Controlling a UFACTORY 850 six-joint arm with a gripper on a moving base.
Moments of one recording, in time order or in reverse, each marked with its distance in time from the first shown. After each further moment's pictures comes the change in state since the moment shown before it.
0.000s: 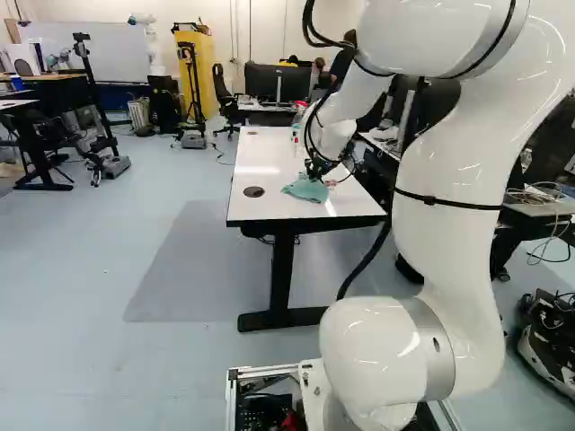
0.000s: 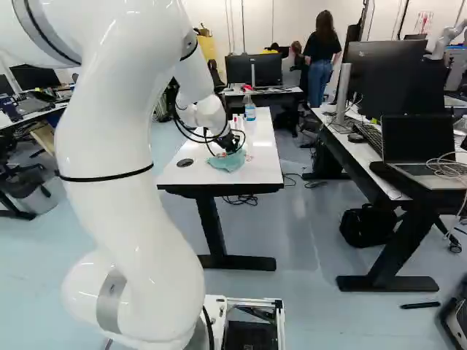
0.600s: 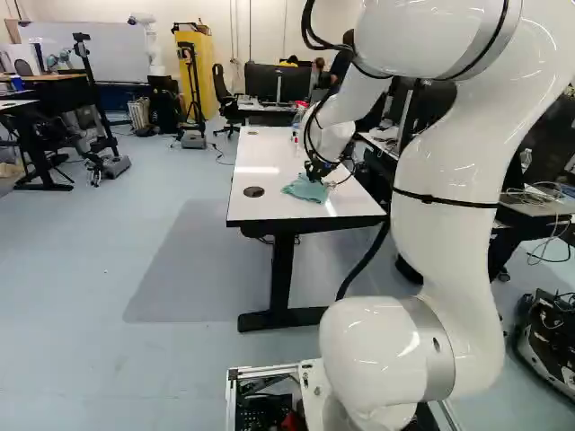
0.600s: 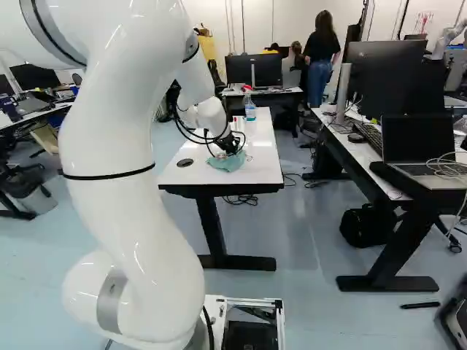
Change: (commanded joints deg) arm 0.0 -0.3 -0.1 0.0 -0.8 0.0
